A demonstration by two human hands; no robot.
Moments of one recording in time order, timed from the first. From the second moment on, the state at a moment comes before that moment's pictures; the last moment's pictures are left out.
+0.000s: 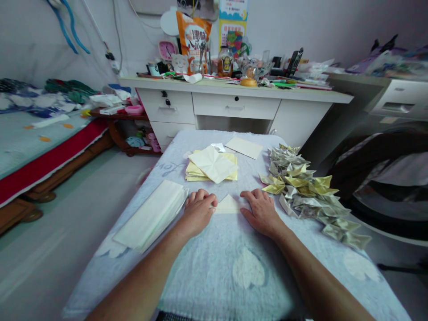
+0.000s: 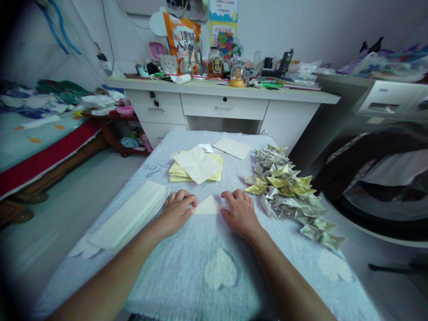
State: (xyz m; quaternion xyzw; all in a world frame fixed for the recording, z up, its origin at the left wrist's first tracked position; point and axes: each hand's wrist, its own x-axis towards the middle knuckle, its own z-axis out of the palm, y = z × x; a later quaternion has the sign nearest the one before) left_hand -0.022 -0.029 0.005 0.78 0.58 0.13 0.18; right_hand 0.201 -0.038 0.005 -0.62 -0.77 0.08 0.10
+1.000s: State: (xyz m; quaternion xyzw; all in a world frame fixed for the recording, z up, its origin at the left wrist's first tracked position) left_hand -0.012 -0.032 0.001 0.82 0.48 0.25 0.17; right_hand 0.185 -0.041 0.005 -0.50 -0.83 0.12 0.20
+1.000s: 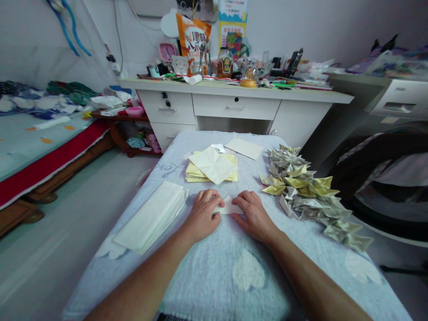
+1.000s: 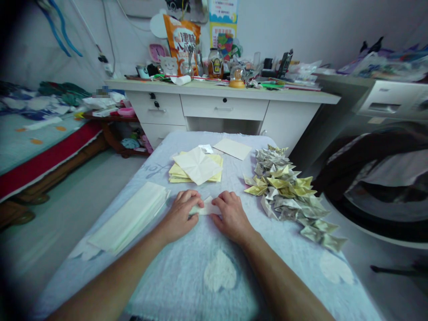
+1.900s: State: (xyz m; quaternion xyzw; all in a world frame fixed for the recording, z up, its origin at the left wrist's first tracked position) left_hand -0.008 -0.024 0.002 0.85 0.44 0.22 0.19; right_hand 0.177 -0.038 0.005 -0.46 -0.87 0.07 0.16
